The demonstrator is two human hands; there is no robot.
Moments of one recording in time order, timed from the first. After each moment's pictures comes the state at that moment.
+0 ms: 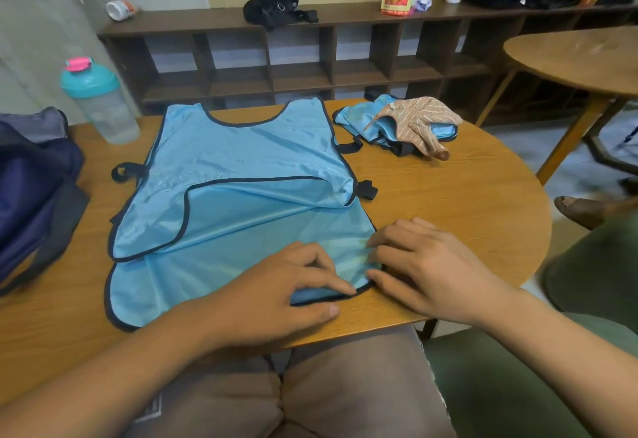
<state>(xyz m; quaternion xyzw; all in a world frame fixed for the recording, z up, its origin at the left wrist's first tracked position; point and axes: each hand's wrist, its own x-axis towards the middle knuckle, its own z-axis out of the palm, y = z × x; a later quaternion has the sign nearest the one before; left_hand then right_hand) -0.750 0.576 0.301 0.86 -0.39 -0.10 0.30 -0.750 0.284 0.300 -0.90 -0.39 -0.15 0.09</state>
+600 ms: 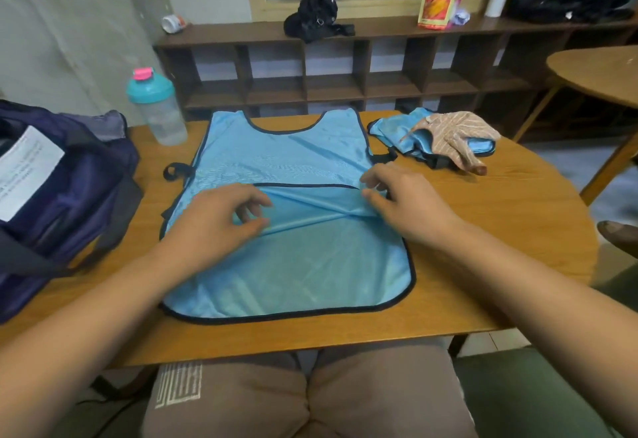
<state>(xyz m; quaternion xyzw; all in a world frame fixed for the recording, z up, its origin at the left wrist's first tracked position) -0.705 0.680 0.331 0.94 -0.16 0.11 0.27 -0.650 0.349 0.324 -0.94 -0.21 -0.11 0.26</state>
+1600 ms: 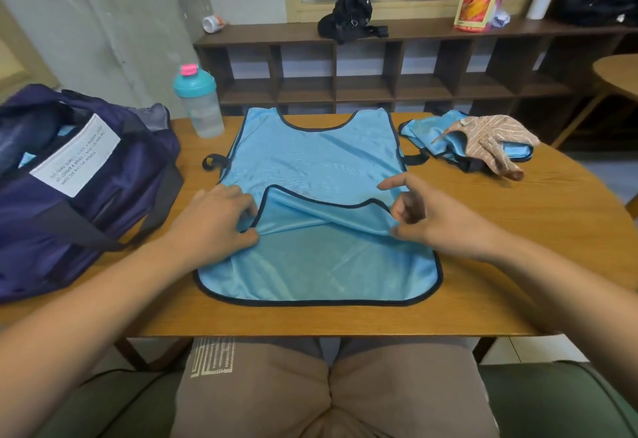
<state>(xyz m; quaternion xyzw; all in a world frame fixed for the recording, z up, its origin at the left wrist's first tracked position) -0.710 0.738 0.313 0.99 -0.12 0.08 0.01 -0.679 0.348 0.334 -0.86 -0.25 0.13 0.43</state>
